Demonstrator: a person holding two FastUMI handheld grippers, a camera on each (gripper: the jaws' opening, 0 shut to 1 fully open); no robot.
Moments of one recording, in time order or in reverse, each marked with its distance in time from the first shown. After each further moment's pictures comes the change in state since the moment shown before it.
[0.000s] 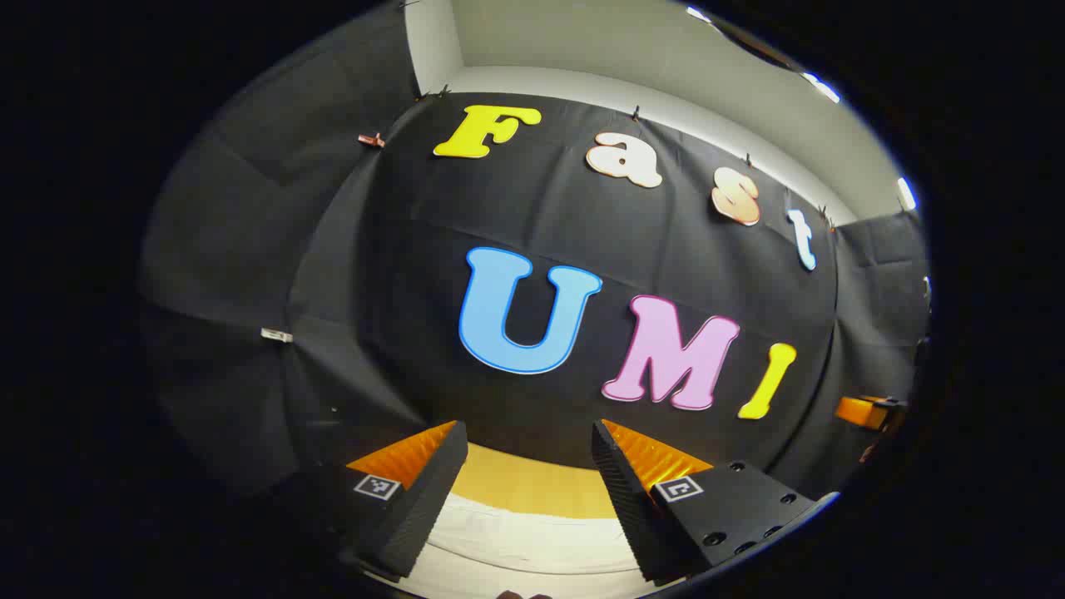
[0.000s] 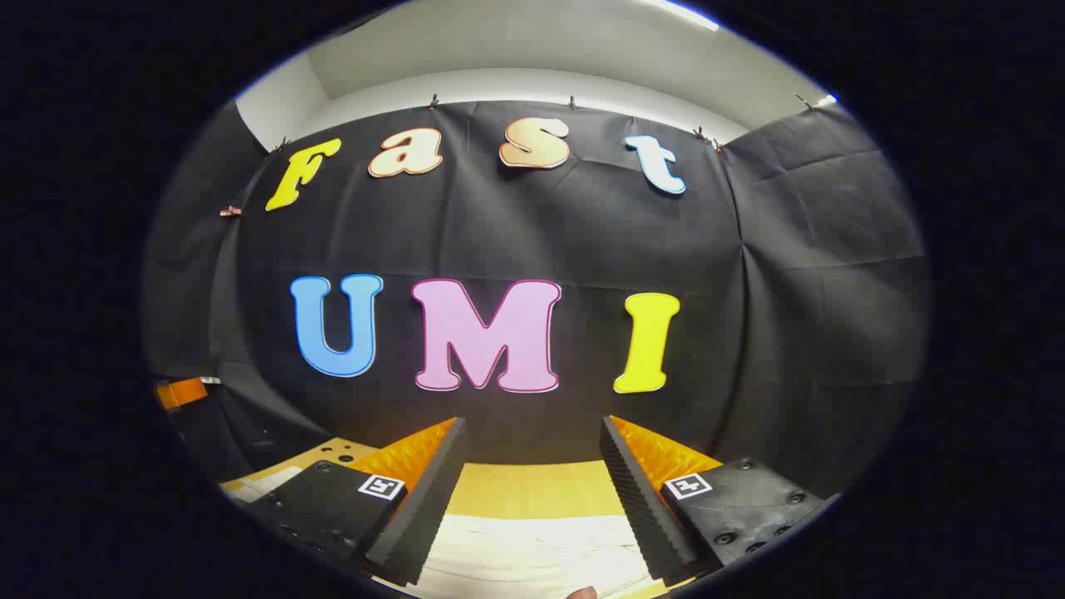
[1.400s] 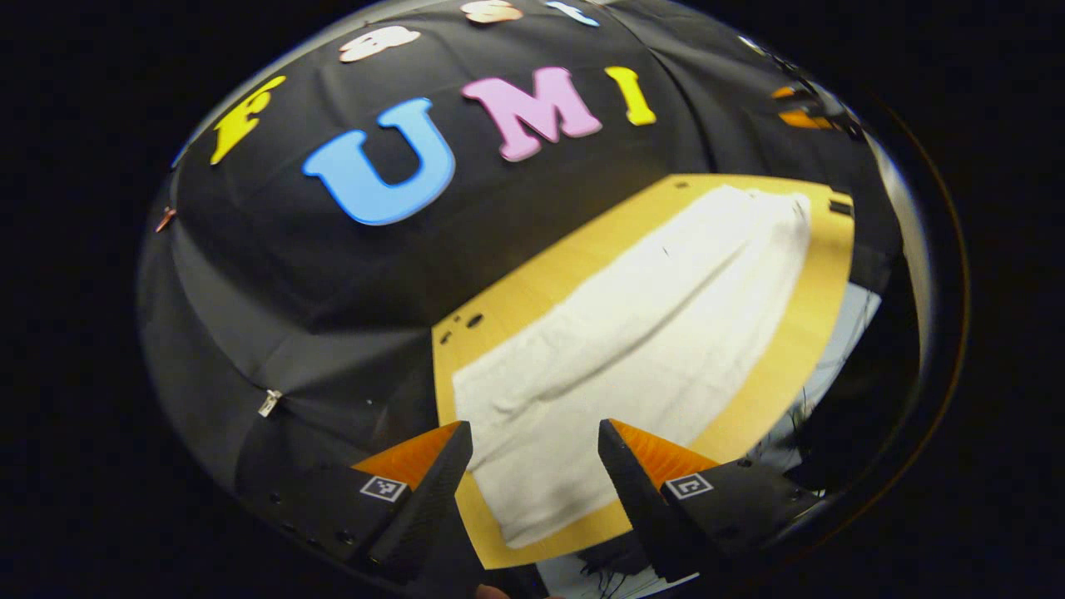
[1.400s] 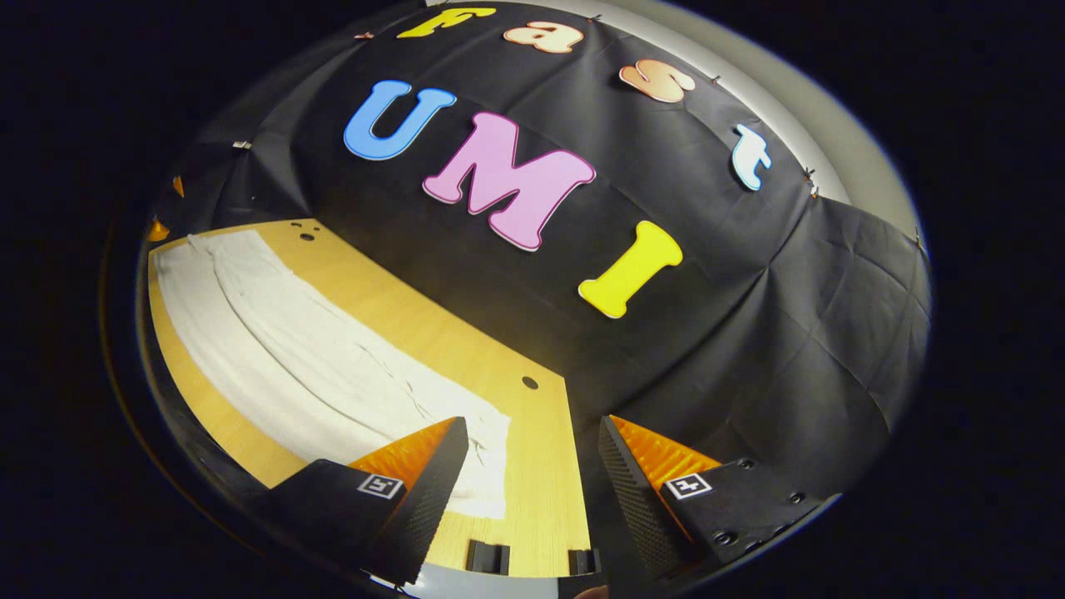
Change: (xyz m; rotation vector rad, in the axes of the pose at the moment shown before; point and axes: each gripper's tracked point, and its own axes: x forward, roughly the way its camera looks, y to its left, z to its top) left arm -0.083 0.166 -0.213 0.895 0.657 -0.373; right arm -0.078 -0.115 -0.144 -0.599 0.403 0.031
